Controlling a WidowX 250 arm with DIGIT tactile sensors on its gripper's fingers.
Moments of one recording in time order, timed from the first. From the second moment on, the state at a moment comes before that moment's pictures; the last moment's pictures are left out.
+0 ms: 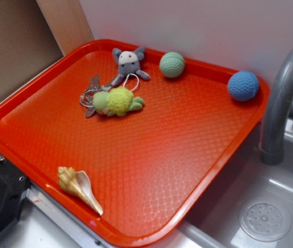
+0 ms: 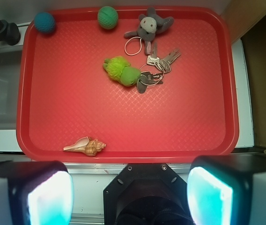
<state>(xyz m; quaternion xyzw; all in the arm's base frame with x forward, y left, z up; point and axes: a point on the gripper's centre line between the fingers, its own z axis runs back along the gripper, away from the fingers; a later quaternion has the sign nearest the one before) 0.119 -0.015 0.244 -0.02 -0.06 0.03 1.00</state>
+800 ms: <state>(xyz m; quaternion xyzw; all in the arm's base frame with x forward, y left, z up) 0.220 -0.025 0.165 0.01 -0.12 -0.06 0.99</state>
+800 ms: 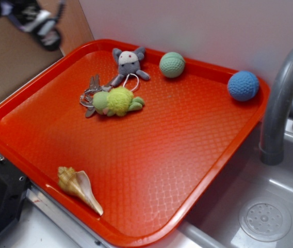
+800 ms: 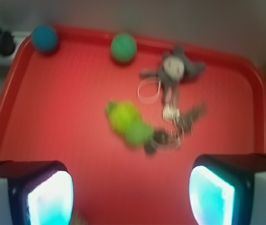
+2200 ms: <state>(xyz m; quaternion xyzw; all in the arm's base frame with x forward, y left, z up) 0.370 -0.049 0.037 -0.05 -0.15 -0.10 0.98</state>
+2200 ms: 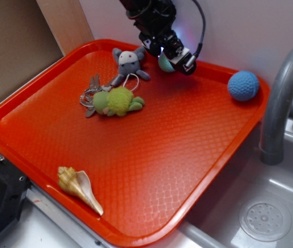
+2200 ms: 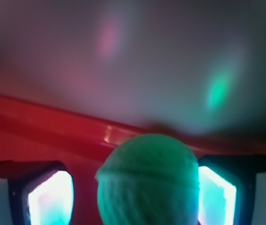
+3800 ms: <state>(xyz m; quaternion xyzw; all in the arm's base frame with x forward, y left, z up) 0.195 -0.017 0.235 -0.01 -0.05 -0.08 1.00</state>
